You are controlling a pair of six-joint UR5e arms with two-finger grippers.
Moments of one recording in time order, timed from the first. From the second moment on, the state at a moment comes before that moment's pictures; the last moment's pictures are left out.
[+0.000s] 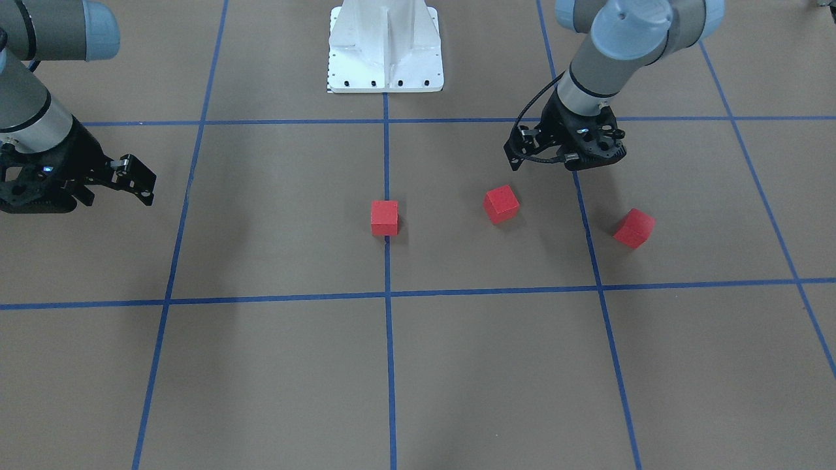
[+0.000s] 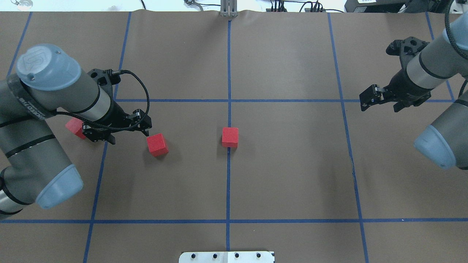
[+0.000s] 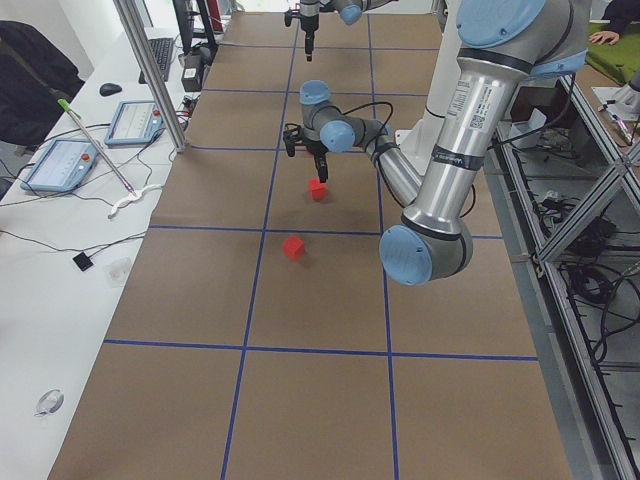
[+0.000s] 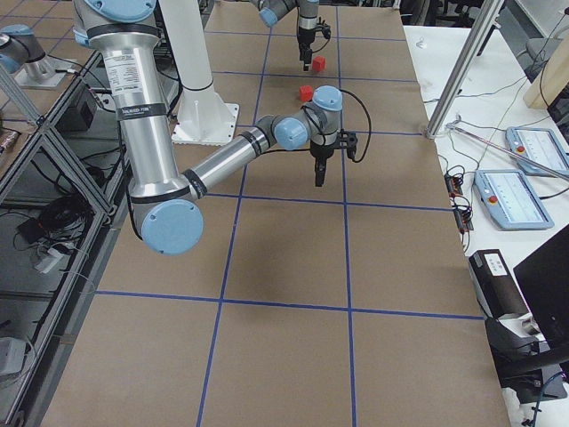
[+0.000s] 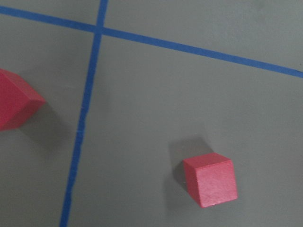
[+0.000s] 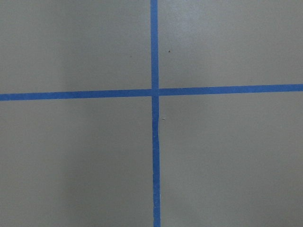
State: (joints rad) left arm -0.70 -1.95 -1.96 -1.52 -2.10 -1.30; right arm 0.97 -1.38 1.95 -1.61 2.18 0.82
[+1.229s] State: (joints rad) left arm -0.61 -2.05 -1.75 -1.63 -2.00 -1.38; right arm 0.97 -1.37 1.93 -1.61 2.18 0.82
